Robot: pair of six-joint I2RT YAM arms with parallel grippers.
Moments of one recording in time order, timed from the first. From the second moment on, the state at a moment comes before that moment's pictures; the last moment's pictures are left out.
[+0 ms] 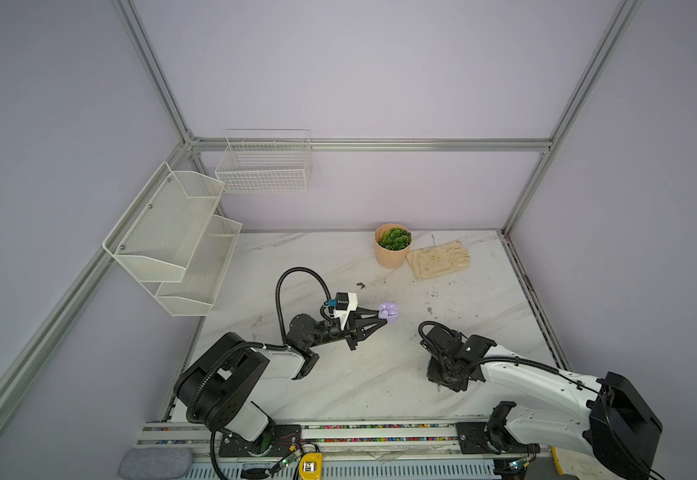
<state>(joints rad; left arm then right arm) -0.61 1.53 0.43 1.43 0.76 -0.37 0.81 1.19 0.61 -0.83 0.09 1.18</state>
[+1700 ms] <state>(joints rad) -0.61 1.53 0.43 1.43 0.76 -0.37 0.85 1.30 0.62 -0.70 0.06 1.18</state>
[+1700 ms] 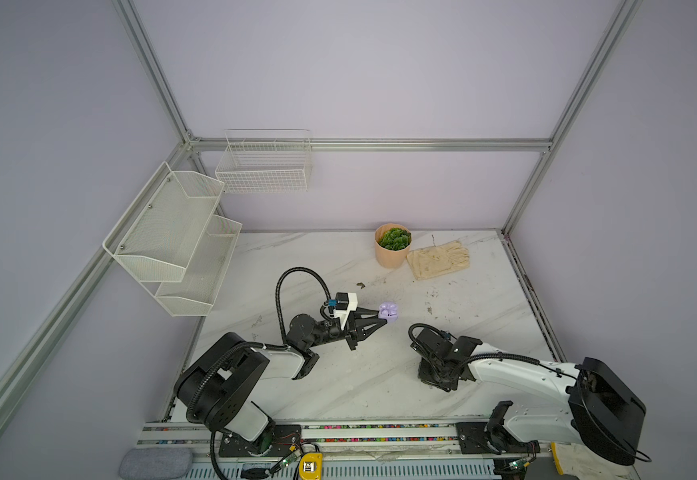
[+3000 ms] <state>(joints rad) -0.60 1.53 0.43 1.43 0.76 -0.37 0.68 1.43 0.96 -0.77 0.00 0.78</state>
